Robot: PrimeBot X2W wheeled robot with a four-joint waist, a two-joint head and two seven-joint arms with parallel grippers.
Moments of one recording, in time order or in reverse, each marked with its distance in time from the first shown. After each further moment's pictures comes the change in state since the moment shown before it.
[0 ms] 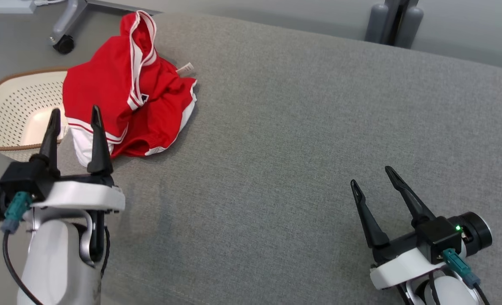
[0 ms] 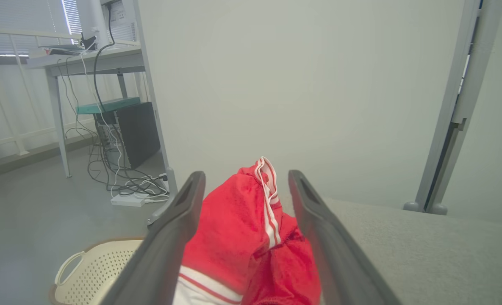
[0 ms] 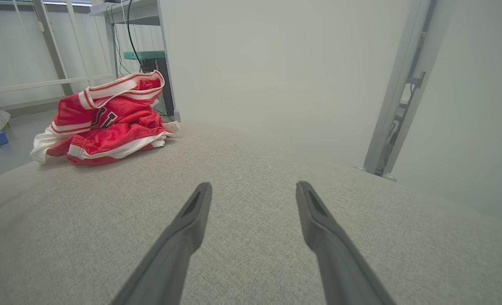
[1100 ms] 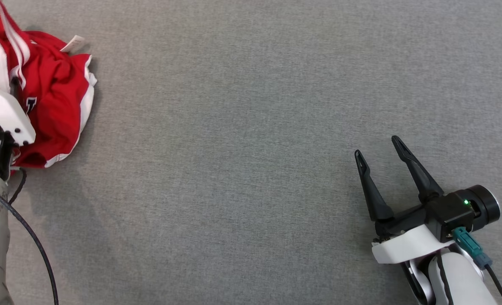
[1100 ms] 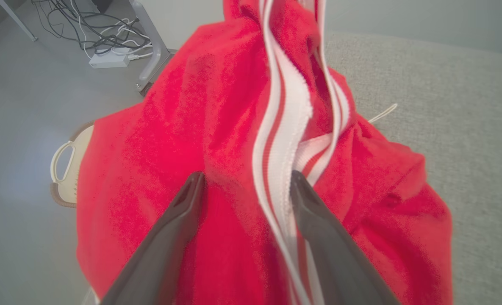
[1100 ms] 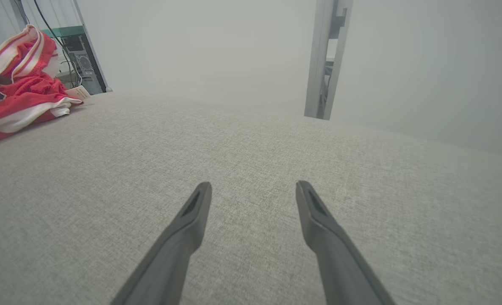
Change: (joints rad) left arm -0.634 0.267 0.026 0.828 -0.006 -0.014 0.388; right arm -0.094 -0.001 -0.009 -0.028 0.009 0.000 0.000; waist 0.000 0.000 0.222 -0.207
